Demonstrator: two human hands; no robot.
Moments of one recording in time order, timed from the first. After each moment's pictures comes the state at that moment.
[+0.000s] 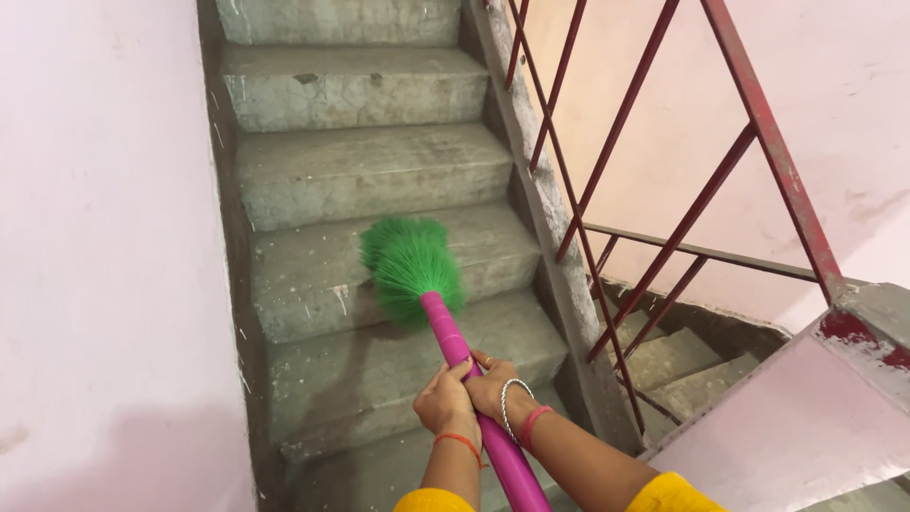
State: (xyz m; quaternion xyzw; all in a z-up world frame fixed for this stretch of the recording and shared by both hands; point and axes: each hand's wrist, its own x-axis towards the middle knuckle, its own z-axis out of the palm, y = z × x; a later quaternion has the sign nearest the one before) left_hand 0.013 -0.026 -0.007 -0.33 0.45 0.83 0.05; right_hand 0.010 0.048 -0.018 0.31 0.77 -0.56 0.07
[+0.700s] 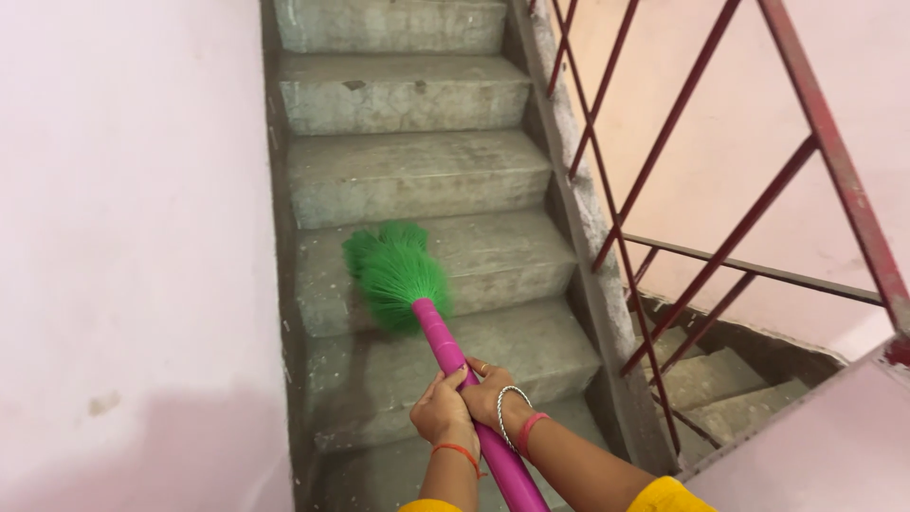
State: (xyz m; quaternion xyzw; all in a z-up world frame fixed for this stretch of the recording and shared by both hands) left_hand 0.005 -0.070 -0.013 -0.37 0.41 0.83 0.01; right_hand -0.003 0.001 -0.020 0.26 0.80 -0.54 0.10
